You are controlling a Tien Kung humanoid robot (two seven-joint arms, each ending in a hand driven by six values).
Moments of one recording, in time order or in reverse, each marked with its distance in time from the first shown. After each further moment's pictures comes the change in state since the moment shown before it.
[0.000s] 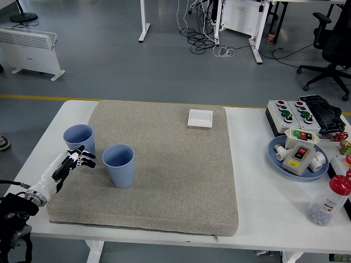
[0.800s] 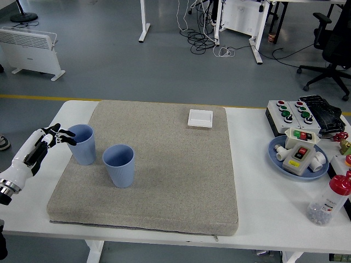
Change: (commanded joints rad) left arm 0.199 0.152 -0.314 -0.510 0.148 0.033 0.063; right arm -0.005 -0.002 0.005 0.000 0.009 -0.002 0.001
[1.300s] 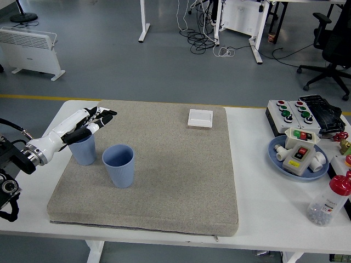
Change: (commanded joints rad) left arm -0.249 0.067 0.253 -0.120 0.248 -0.045 0.329; right arm -0.007 -0.003 -0.017 0.000 0.016 -0.002 -0.003
